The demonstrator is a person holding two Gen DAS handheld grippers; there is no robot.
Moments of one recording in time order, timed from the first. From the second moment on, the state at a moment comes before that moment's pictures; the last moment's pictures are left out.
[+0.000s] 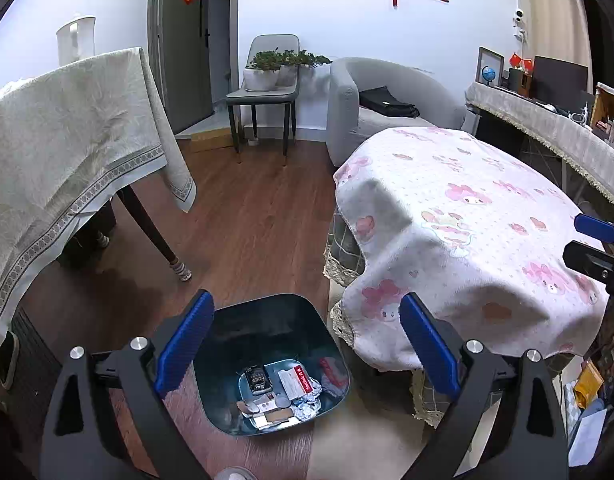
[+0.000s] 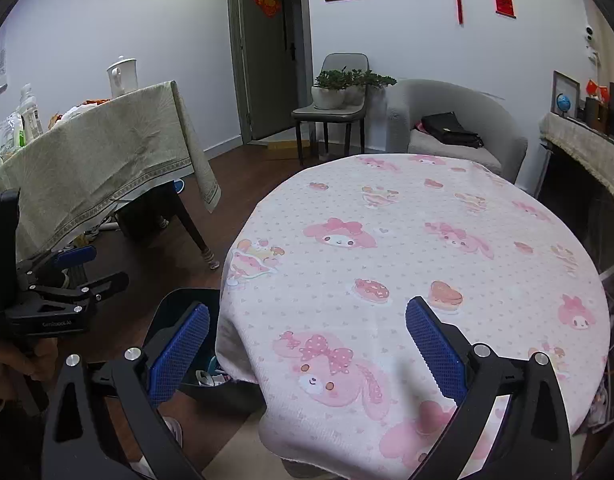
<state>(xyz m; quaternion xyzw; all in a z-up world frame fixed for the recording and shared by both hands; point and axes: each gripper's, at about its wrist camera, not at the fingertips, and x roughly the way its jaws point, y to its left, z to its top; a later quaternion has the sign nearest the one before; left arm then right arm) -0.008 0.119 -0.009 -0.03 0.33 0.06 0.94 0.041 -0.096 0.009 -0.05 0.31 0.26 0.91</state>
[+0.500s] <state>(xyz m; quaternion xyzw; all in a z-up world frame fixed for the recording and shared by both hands) -0.011 0.118 -0.007 -0.04 0.33 0.06 0.94 0.041 -0.092 0.007 -0.06 0.31 0.26 0.91</state>
